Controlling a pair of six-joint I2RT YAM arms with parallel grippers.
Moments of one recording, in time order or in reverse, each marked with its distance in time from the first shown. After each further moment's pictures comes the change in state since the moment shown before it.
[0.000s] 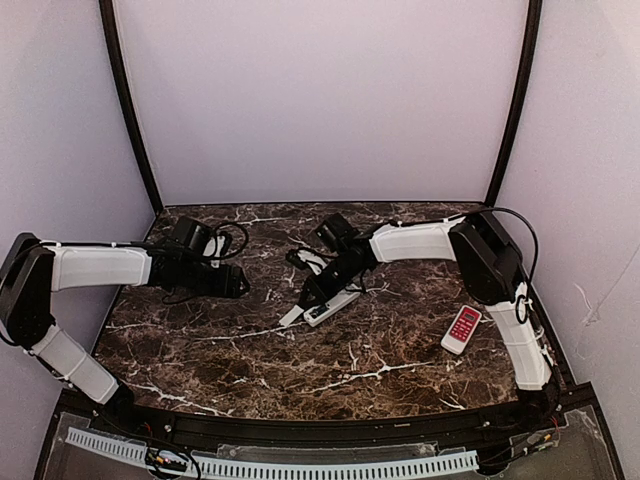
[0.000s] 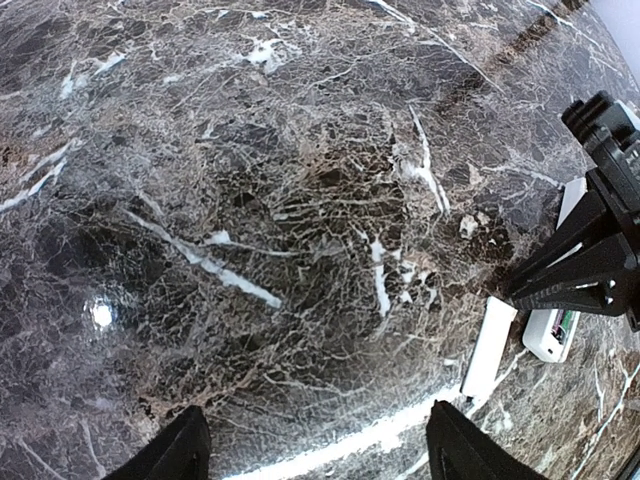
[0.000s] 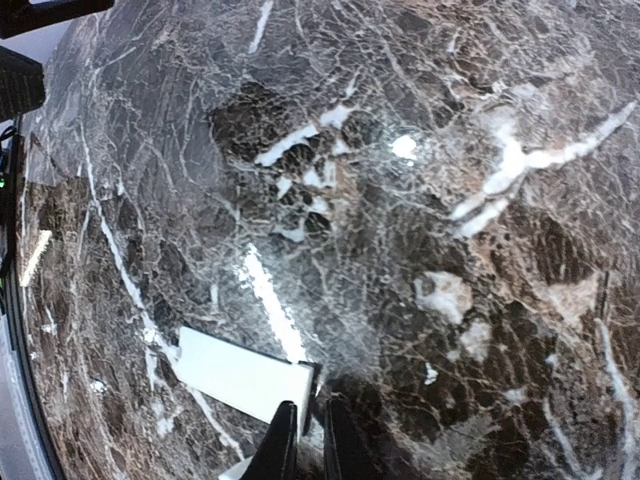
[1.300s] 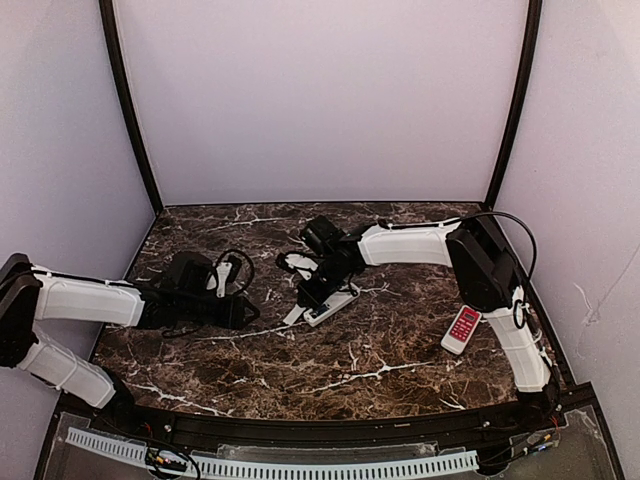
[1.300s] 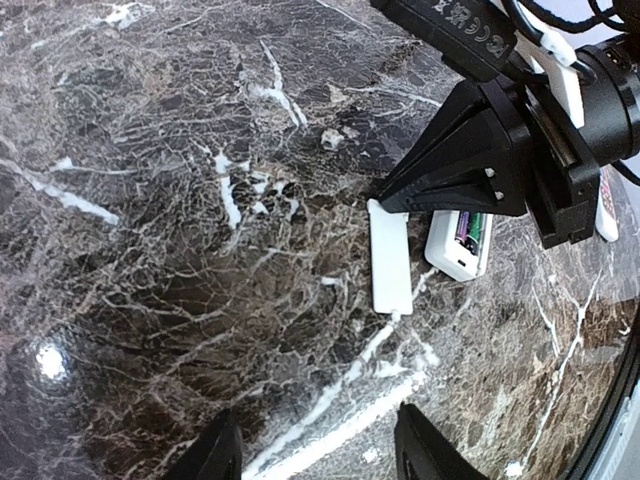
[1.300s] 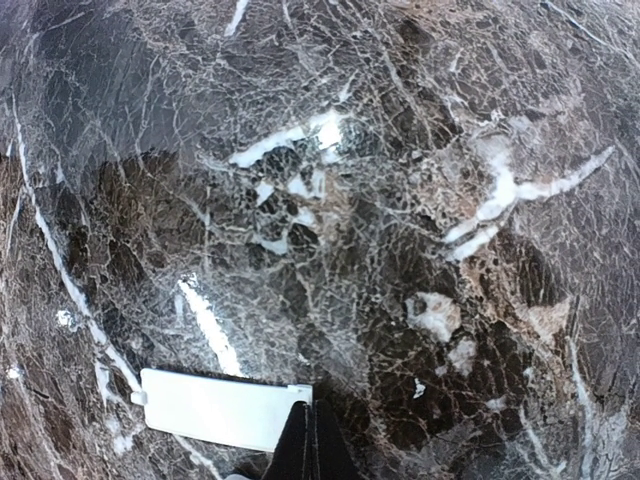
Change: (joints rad) left arm -0.163 -0.148 -0.279 0.276 0.056 -0.061; right arm 0.074 0.013 0.083 -0.106 0.280 -0.093
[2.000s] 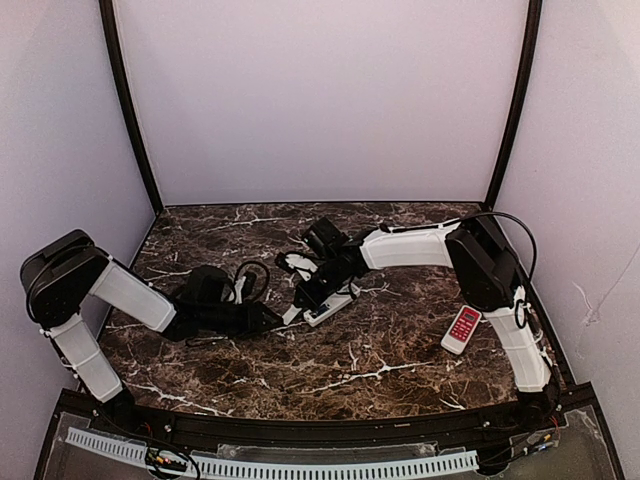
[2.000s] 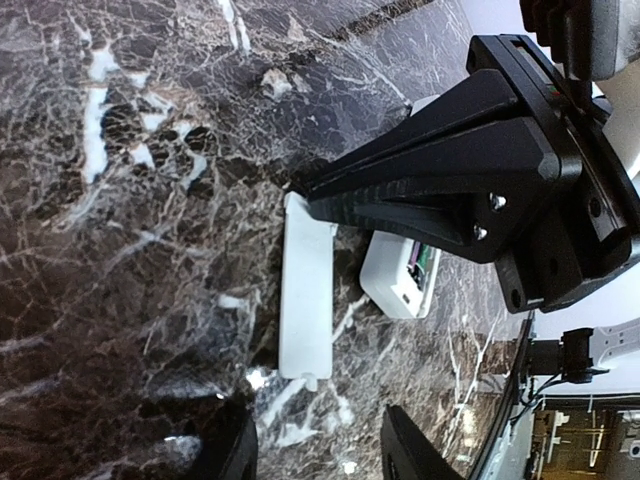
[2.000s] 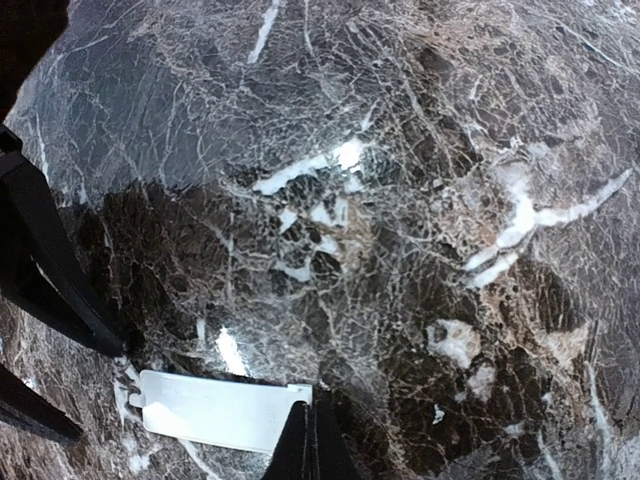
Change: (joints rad) left arm -0.007 0.335 -0.043 0.478 0.263 -0.402; right arm -0.002 -0.008 -0.061 0.097 -0.050 0.027
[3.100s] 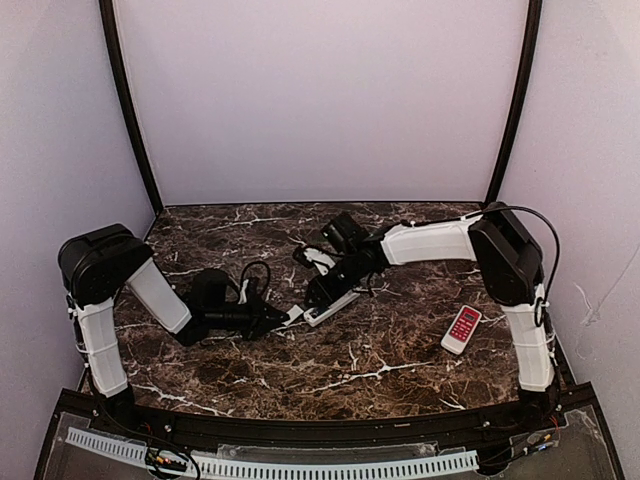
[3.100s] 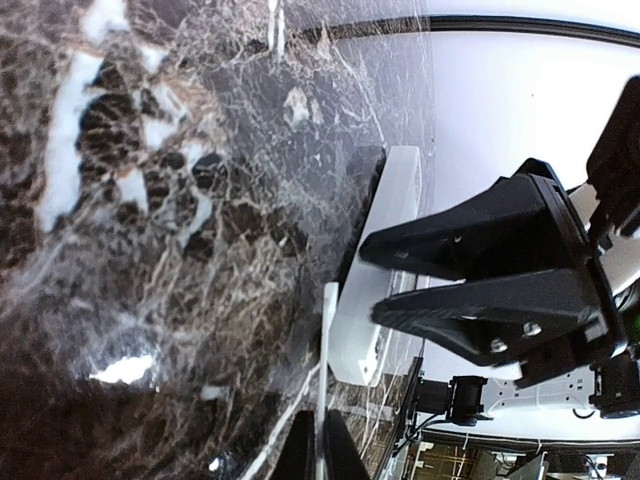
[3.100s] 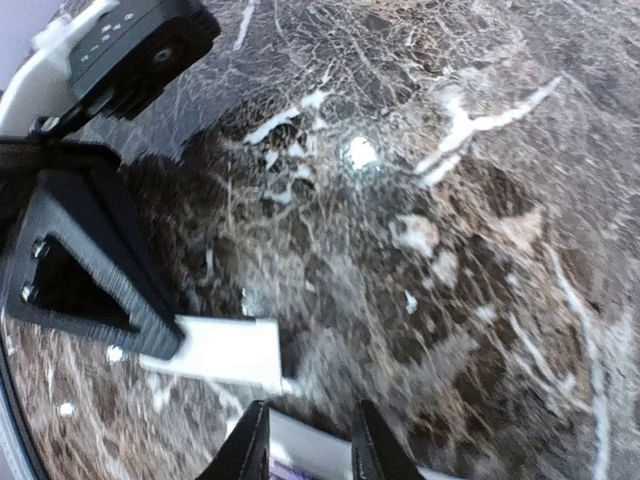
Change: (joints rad) left arm 0.046 0.259 0.026 0.411 0.166 -0.382; right arm -0.040 -0.112 -0.150 0.072 -0.064 0.088
